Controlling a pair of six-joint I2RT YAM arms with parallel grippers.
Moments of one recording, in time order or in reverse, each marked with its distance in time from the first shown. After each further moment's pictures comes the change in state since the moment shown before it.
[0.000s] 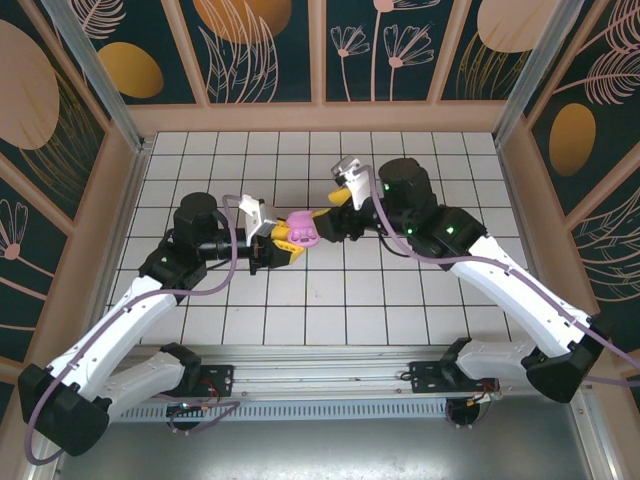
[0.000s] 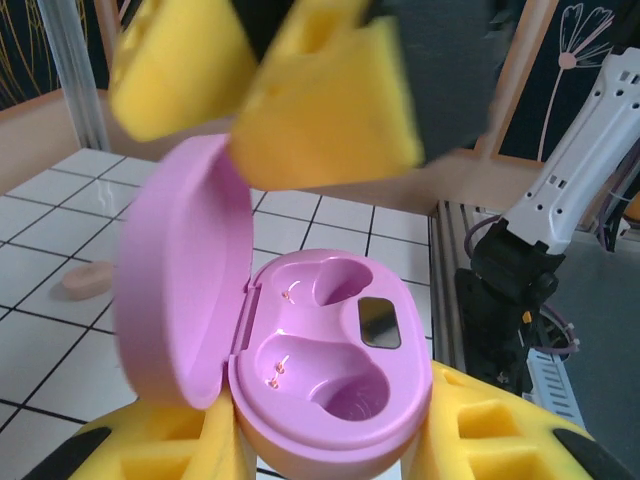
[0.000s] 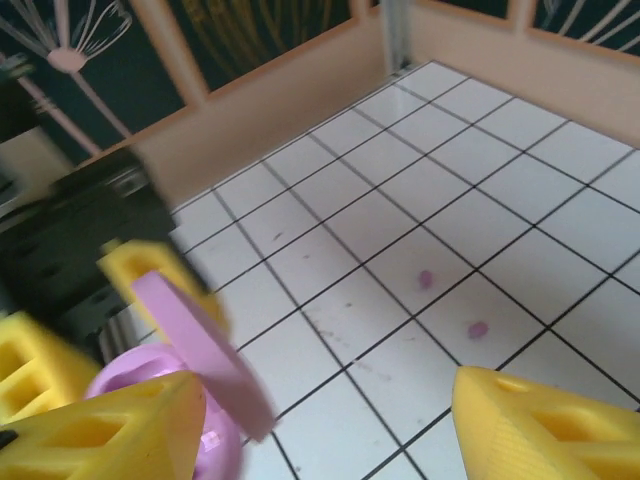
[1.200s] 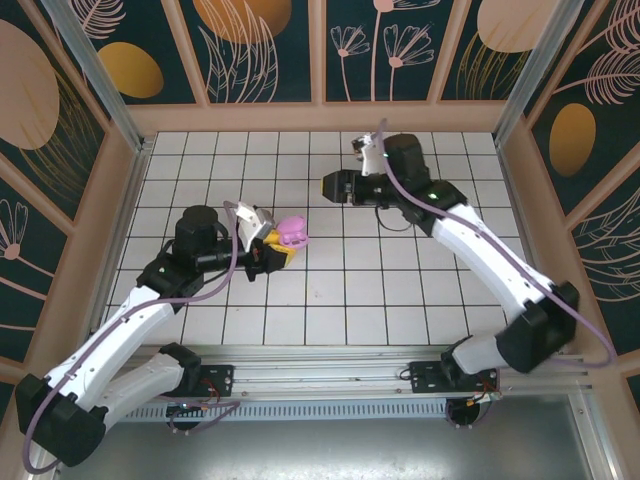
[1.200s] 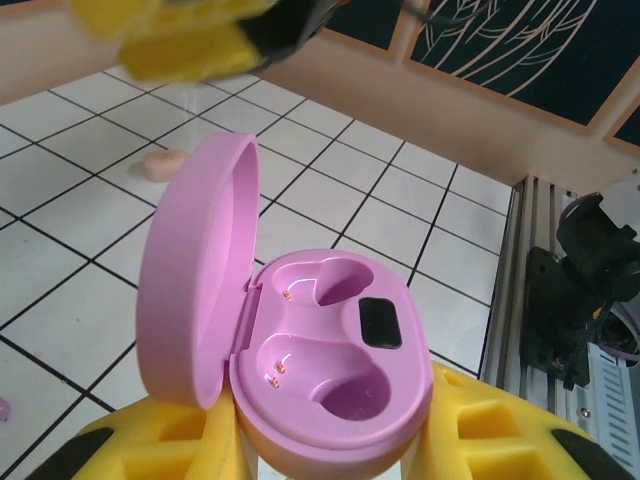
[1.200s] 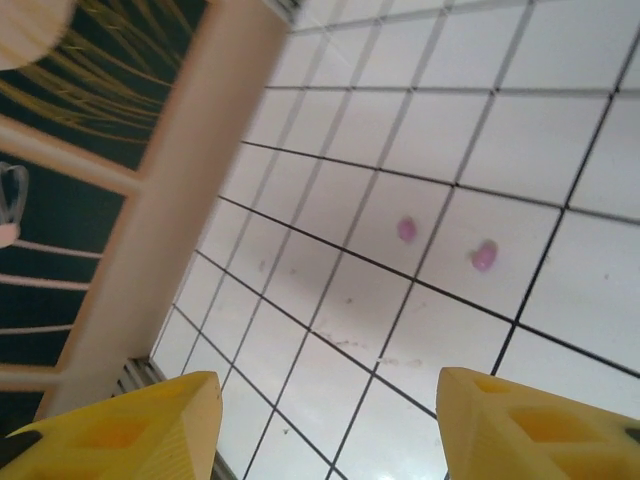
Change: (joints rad) left arm 0.000 -0.080 -0.087 -0.121 -0.227 -0.079; right arm -0.215 0.323 0.066 0.064 -0.161 0.448
